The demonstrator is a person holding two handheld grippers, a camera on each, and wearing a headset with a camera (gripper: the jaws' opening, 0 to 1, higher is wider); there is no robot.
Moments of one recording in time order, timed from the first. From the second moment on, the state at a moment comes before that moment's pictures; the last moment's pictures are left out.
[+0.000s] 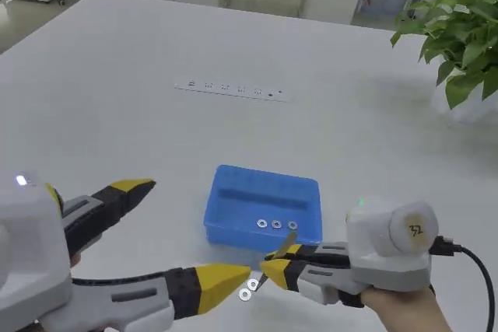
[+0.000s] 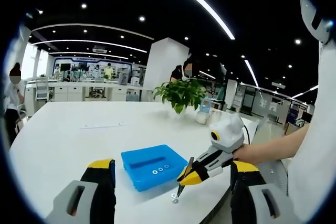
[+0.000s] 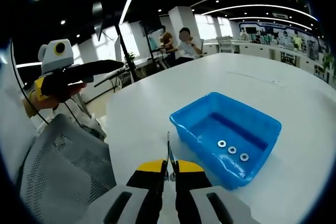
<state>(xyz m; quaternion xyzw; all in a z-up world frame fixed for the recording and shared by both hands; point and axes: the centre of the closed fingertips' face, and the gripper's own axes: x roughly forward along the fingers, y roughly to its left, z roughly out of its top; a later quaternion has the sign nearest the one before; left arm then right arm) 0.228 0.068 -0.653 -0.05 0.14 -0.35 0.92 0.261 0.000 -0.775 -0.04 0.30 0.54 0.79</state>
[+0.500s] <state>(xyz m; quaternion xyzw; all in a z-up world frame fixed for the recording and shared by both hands) 0.219 0.087 -0.650 -0.06 0.14 -0.35 0.92 0.262 0.006 -0.774 -0.05 0.29 0.54 0.79</state>
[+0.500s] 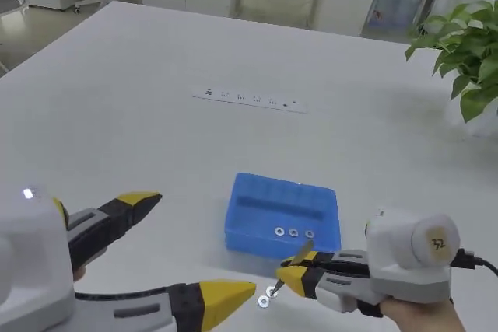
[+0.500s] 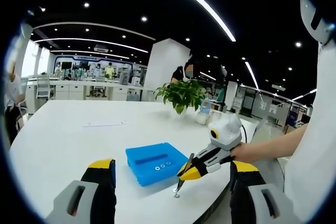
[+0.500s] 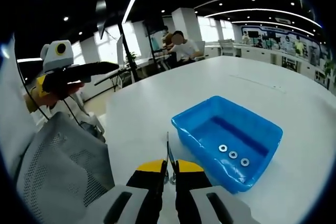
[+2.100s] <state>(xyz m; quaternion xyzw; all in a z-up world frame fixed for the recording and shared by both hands) 0.232 0.086 -0.655 -0.06 0.14 -0.37 0.92 0.259 0.002 -0.777 -0.08 0.29 0.56 0.77</state>
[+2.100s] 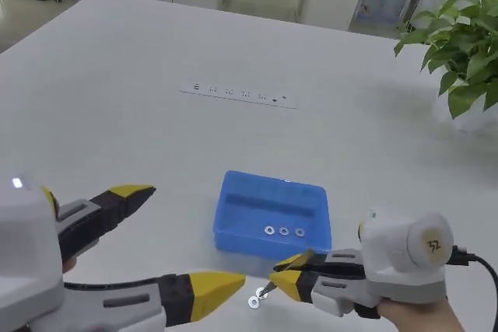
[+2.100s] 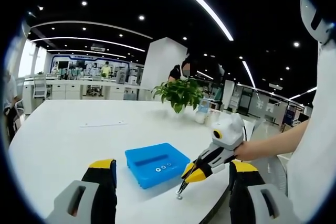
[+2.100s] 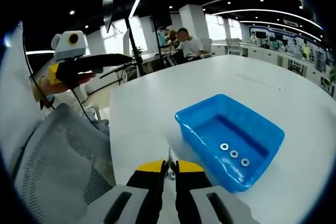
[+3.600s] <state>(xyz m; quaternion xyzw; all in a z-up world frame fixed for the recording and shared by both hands) 0.239 0.105 -0.654 -0.08 0.14 -0.35 0.92 0.356 0.027 -0.746 -0.06 0.30 0.52 0.79</state>
